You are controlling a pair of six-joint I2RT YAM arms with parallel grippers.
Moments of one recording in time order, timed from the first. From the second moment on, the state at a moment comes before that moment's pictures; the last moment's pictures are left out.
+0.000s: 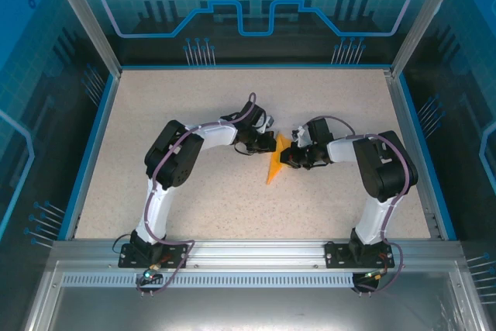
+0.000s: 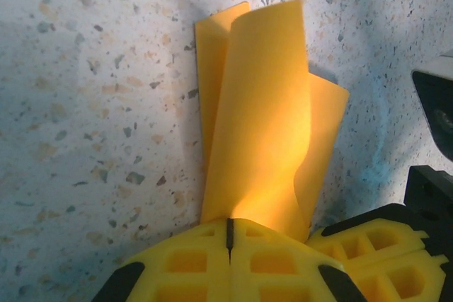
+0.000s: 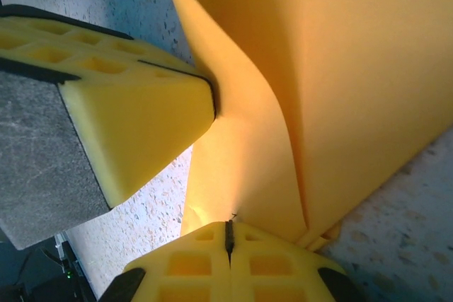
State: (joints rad) left arm -0.56 2.20 1.47 -0.28 0.49 -0.58; right arm 0.28 1.85 0.83 -0.04 -0.69 0.58
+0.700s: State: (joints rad) left arm -0.54 2.29 1.64 -0.39 0.54 -0.56; right arm 0.29 1.84 0.83 -0.05 -0.67 0.55
